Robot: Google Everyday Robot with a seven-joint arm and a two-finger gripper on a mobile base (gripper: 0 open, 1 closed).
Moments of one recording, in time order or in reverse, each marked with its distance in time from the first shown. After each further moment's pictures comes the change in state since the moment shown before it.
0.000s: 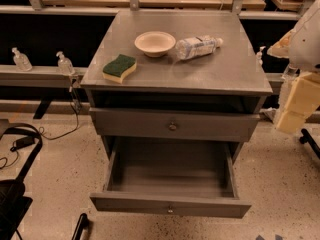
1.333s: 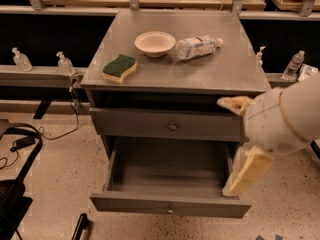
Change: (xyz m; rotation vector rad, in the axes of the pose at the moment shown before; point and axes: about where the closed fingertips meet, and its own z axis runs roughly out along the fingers) arm -0.048 0.081 0.094 -0.023 -0.360 -0.157
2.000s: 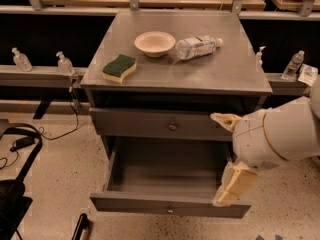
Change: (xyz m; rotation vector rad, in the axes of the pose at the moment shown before) arm 0.013 0.015 0.038 0.008 -0.002 0.021
